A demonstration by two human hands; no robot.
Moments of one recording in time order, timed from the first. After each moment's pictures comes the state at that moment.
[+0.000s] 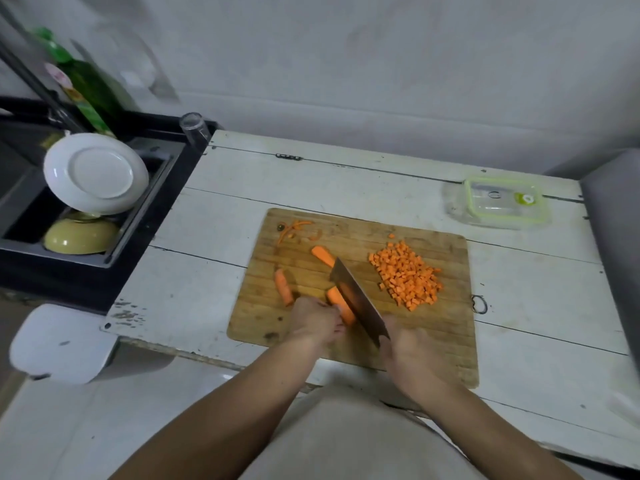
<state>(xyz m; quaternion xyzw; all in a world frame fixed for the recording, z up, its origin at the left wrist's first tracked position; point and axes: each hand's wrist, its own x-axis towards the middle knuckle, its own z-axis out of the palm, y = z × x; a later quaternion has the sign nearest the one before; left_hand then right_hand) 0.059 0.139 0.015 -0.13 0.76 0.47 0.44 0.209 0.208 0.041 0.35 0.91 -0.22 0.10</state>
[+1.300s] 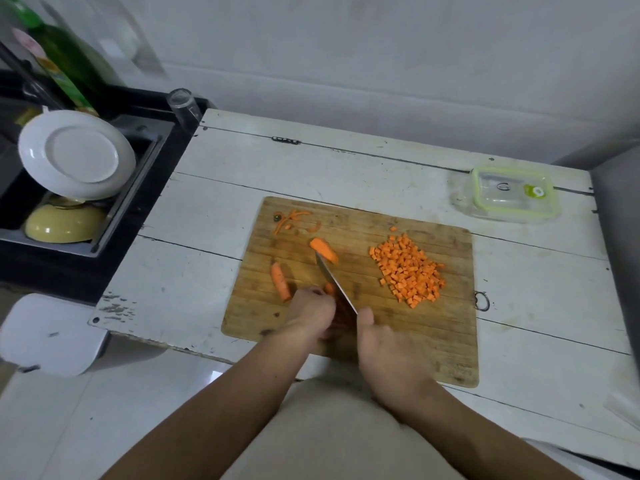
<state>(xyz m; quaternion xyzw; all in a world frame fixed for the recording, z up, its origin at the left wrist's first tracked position) 0.040 0.146 -0.001 -0.10 0.76 0.43 0.48 0.176 0.190 0.045 0.30 0.93 -0.14 0.19</state>
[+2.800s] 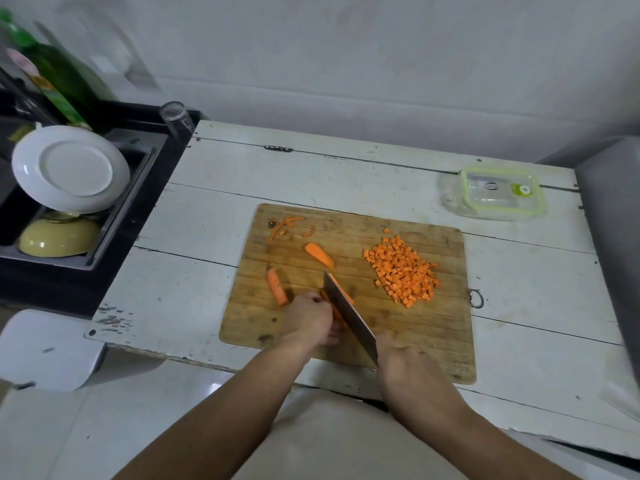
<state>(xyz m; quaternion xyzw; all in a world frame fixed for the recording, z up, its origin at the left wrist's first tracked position) 0.049 0.138 0.006 -0.05 0.77 0.42 0.47 0.217 0.190 0.057 0.30 0.92 -0.18 0.20</state>
